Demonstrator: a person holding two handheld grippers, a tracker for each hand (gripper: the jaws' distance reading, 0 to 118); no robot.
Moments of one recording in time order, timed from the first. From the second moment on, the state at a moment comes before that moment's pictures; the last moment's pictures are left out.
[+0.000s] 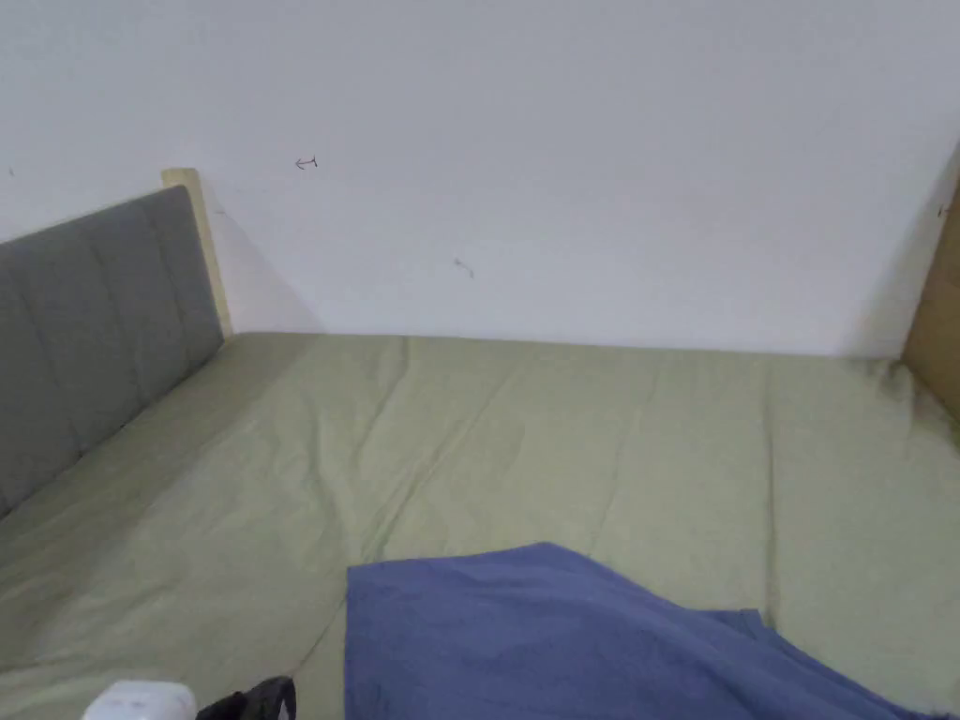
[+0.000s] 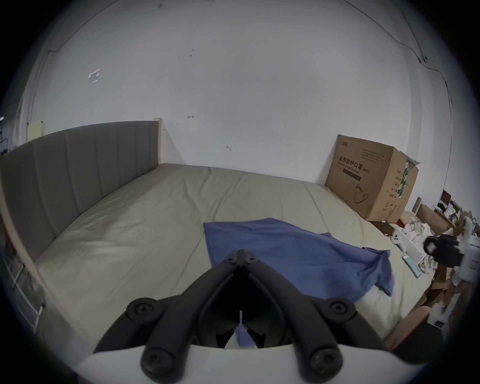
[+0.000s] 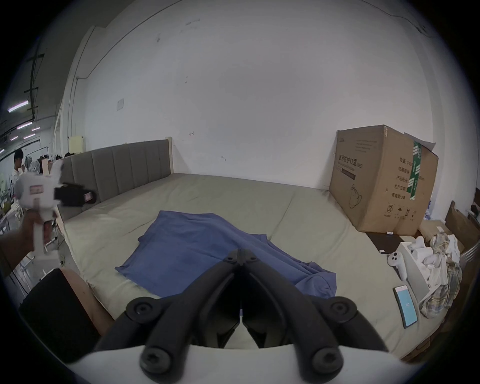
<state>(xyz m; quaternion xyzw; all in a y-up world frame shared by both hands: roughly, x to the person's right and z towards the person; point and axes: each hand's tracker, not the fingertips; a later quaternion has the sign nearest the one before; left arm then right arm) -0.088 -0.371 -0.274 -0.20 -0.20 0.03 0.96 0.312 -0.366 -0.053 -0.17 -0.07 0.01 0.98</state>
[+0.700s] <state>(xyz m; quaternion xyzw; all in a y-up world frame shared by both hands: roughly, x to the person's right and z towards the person) -0.009 -0.526 -0.590 -0.40 -0.14 -0.08 0.90 0.323 -0.419 -0.155 -0.24 -0.02 0.01 0.97</state>
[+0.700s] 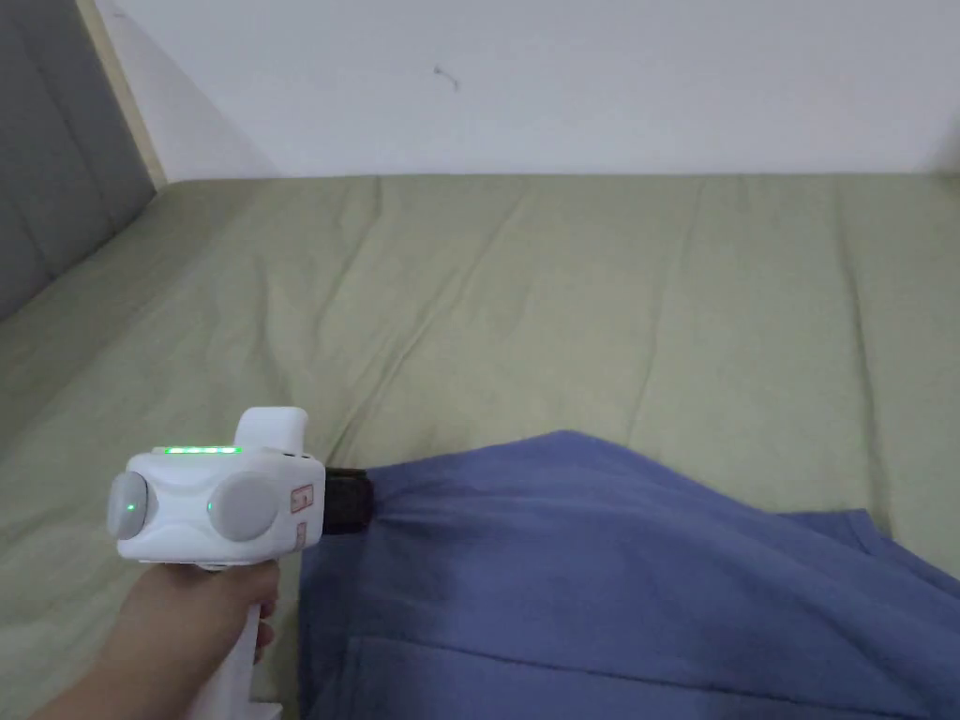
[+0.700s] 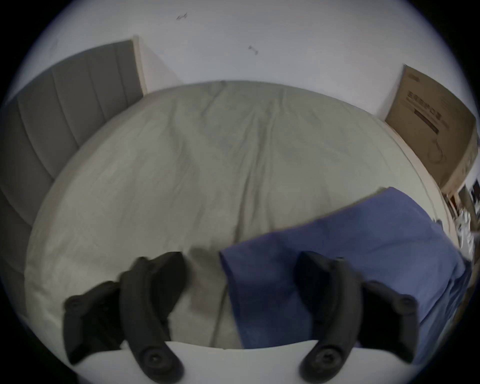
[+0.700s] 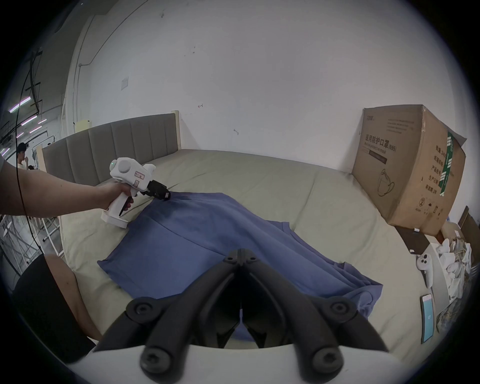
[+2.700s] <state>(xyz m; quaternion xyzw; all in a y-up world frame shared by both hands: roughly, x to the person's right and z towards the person) -0.151 -0.132 -0.418 -0.12 -0.16 0.09 0.98 0.481 -0.140 -0.096 -0.14 -0.21 0.06 0.97</state>
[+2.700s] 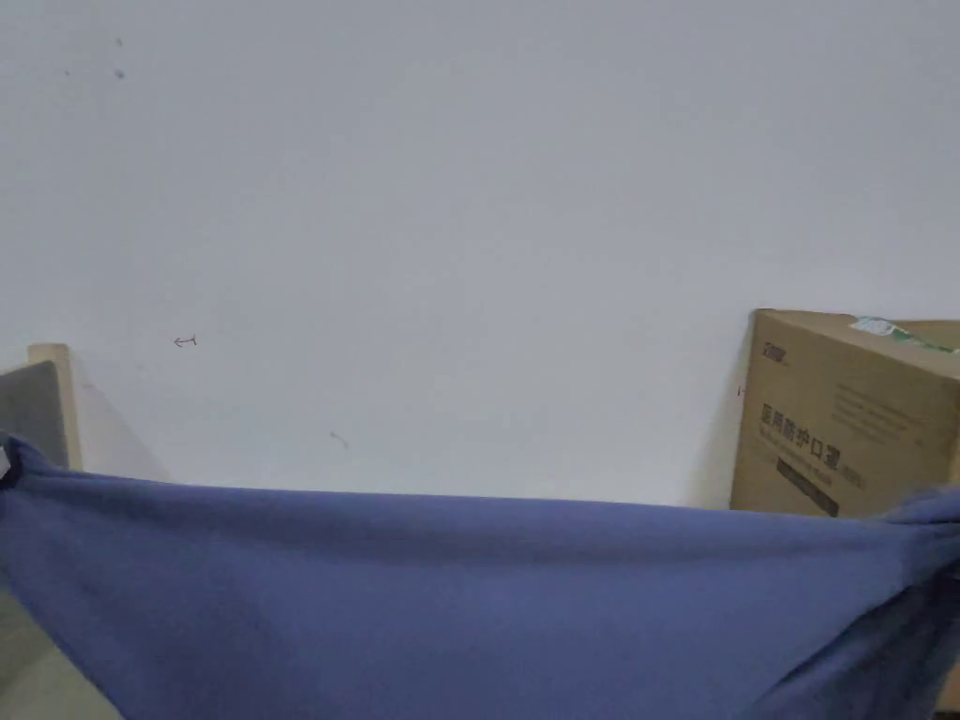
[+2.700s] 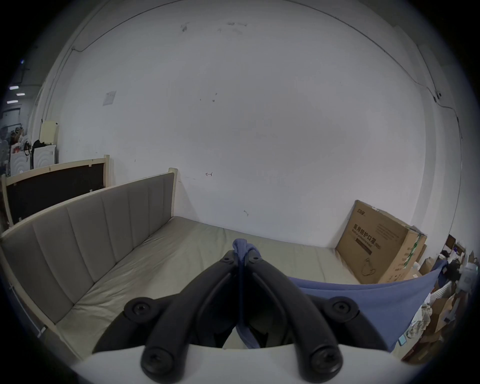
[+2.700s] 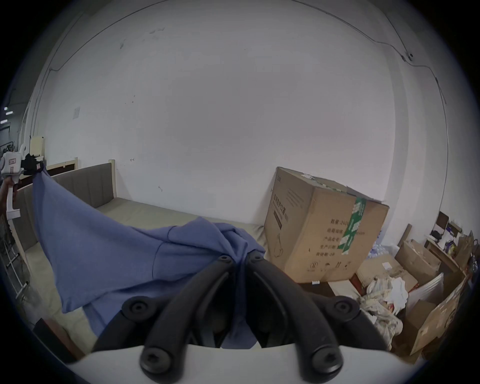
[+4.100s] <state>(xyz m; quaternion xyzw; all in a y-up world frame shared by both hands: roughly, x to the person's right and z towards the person) -0.108 -0.416 -0.367 -0.32 -0.15 0.07 0.93 0.488 -0.384 -0.020 -0.24 -0.16 -0.01 0.96</state>
